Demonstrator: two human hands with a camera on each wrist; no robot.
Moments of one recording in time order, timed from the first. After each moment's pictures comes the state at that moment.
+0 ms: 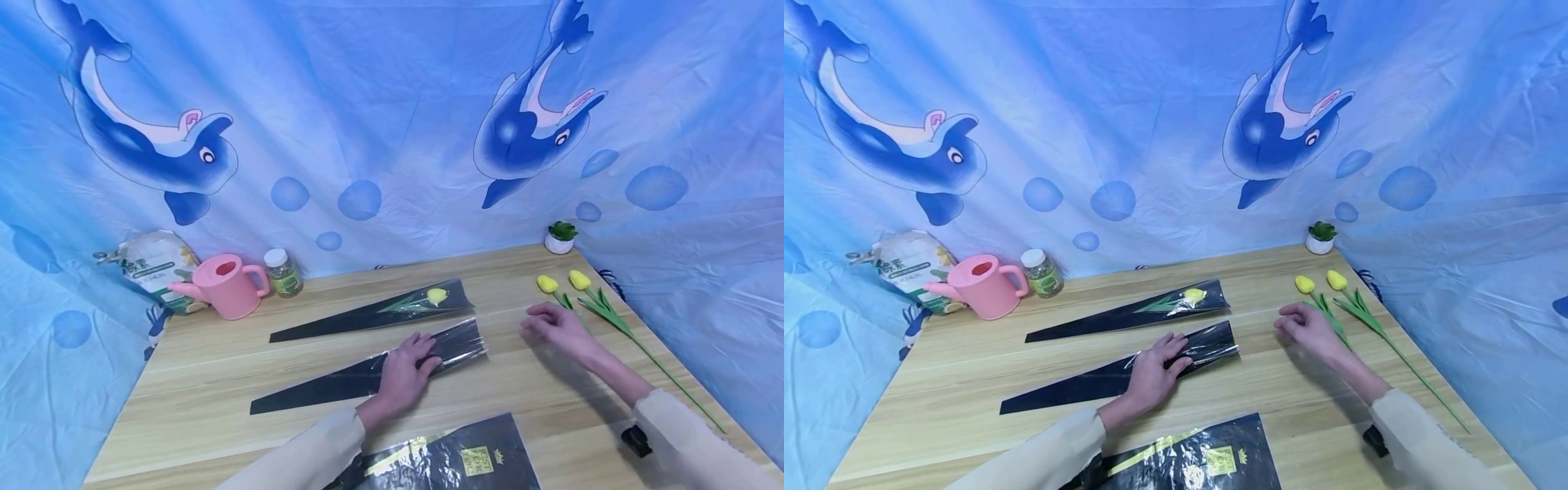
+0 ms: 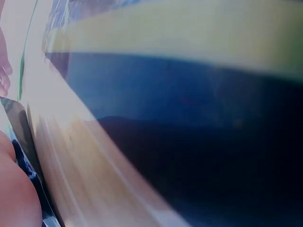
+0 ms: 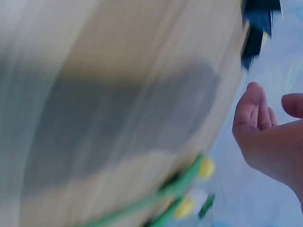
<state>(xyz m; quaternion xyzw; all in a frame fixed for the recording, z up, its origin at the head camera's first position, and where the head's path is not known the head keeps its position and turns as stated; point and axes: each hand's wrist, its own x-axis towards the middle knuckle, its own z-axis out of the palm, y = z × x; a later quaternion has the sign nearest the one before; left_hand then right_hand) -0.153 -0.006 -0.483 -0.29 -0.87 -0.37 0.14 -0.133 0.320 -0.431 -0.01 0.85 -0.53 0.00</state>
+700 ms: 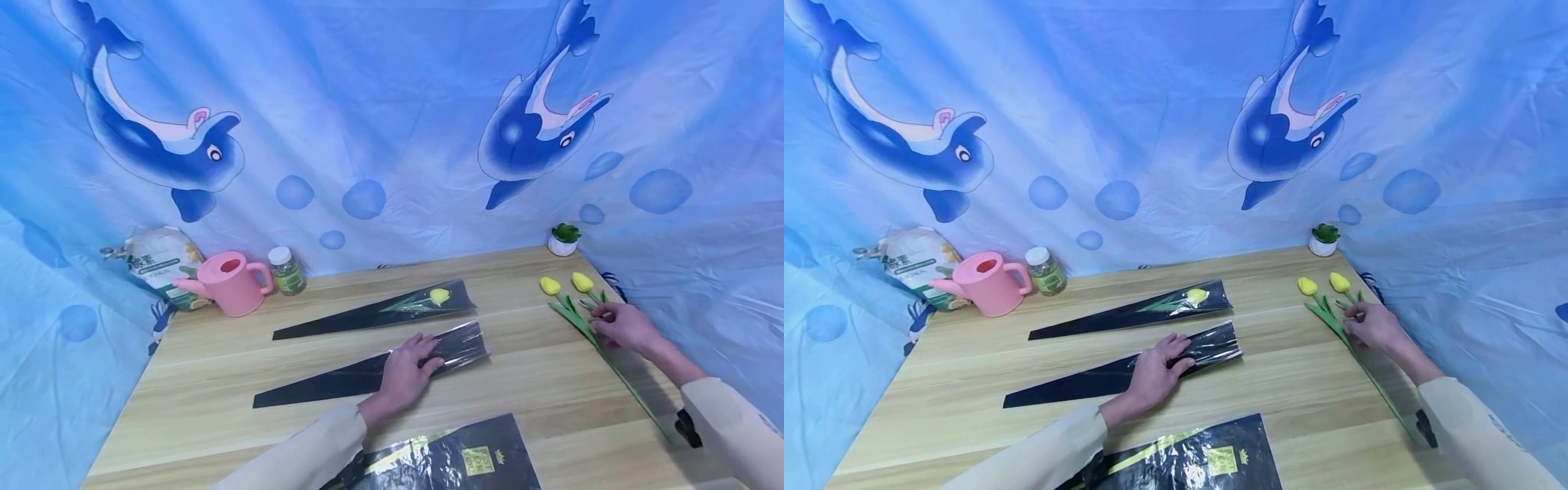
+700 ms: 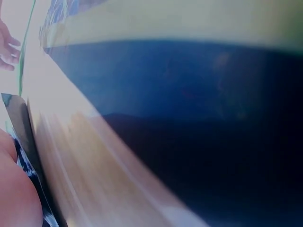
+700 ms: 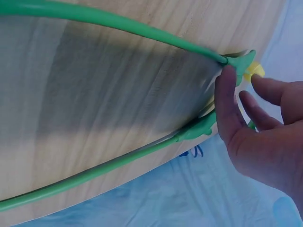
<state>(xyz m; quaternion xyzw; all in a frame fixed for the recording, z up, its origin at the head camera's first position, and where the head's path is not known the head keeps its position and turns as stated) -0.155 -0.009 -0.482 -0.30 -0.87 -0.36 0.14 -0.132 0.419 -0.422 0.06 0.92 -0.39 0.05</state>
